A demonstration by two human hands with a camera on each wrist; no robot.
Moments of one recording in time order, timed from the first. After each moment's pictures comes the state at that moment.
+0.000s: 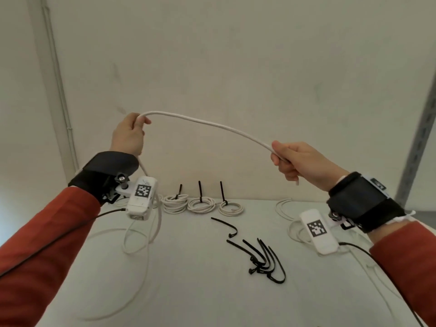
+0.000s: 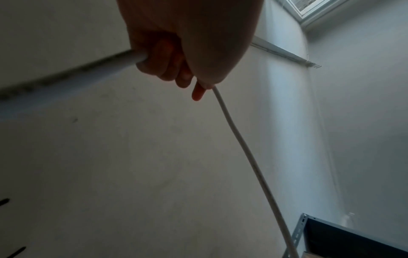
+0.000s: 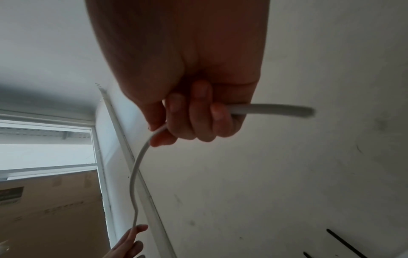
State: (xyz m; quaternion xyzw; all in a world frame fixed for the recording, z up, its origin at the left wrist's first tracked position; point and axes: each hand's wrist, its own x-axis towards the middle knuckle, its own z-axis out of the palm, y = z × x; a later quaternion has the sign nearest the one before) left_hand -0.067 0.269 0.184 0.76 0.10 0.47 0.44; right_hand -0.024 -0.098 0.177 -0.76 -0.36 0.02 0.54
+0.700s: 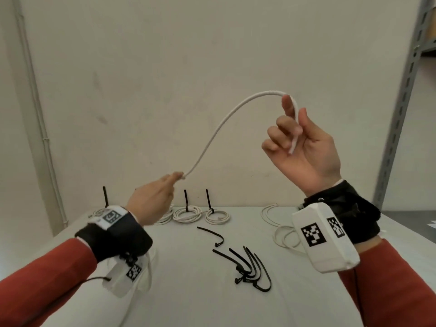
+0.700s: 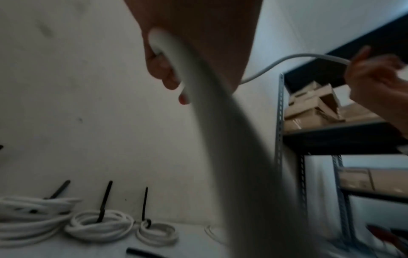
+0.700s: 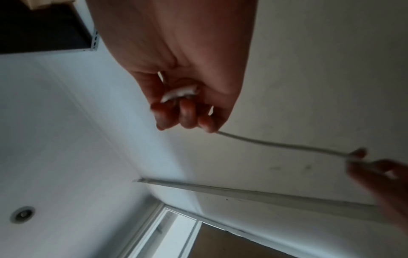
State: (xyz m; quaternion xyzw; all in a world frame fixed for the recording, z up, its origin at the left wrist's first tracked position) left_hand -0.084 0.193 0.105 0.96 -0.04 0.28 0.05; right_hand -0.055 -0.103 0.203 -0.26 -0.46 0.19 0.83
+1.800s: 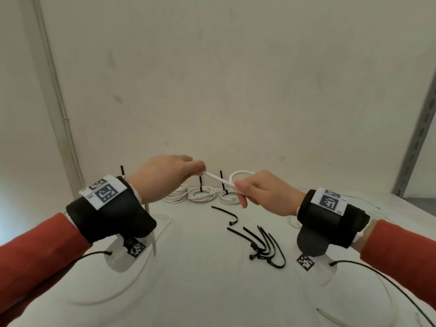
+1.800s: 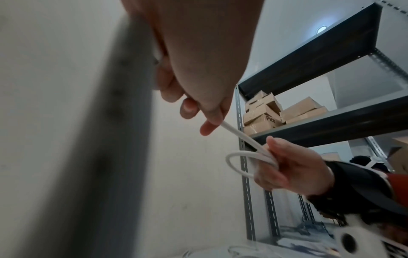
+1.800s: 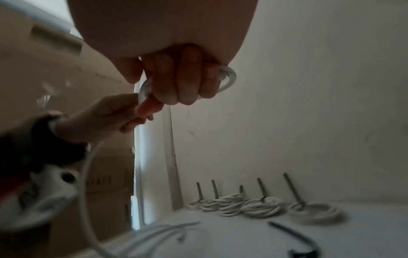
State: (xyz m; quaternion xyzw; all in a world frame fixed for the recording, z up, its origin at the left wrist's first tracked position) left_hand -0.127 0.189 0.136 0.93 -0.22 0.30 -0.08; right_hand -0.055 -0.058 0.116 -0.81 -0.52 -0.05 0.28
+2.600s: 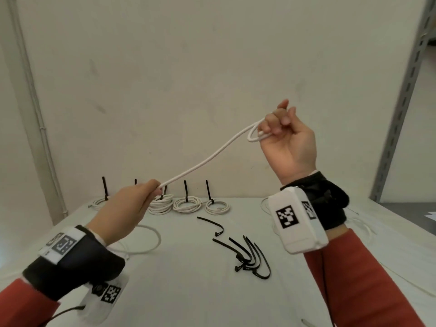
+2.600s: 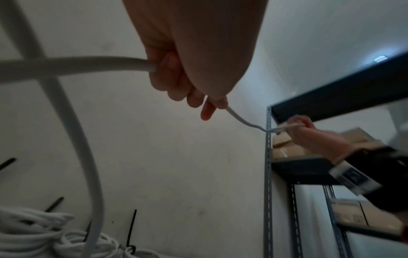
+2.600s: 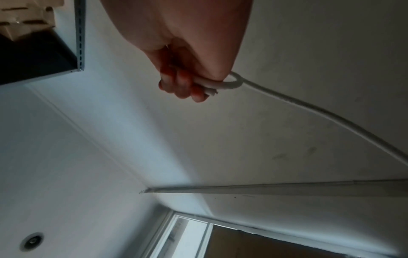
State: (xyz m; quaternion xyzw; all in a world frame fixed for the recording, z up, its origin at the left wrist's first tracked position) left_hand -0.136 0.216 0.083 0.92 -0.11 0.37 0.09; right_hand -0.048 -0.067 0.198 -0.13 -0.33 0.09 0.93
